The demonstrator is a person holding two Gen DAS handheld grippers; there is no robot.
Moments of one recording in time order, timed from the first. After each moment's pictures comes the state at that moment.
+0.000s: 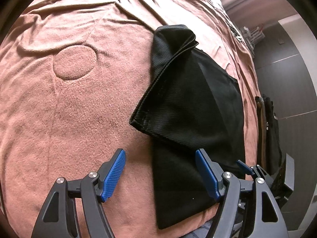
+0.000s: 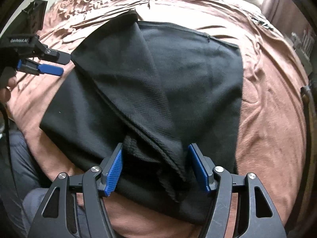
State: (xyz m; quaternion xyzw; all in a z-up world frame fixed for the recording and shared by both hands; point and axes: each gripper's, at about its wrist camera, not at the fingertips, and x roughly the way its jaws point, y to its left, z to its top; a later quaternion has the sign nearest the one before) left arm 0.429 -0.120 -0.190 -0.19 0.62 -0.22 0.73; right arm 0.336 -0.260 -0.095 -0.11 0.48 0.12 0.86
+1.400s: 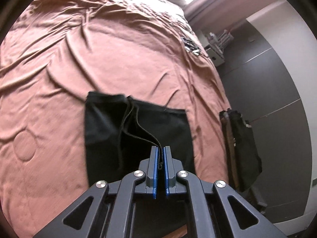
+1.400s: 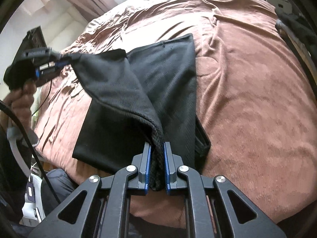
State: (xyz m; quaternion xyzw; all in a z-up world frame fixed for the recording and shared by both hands) left arm 0.482 -0.205 -0.094 -0.18 0.54 -0.30 0.76; right arm 0.289 -0.372 -0.076 0.14 0.46 0.14 0.87
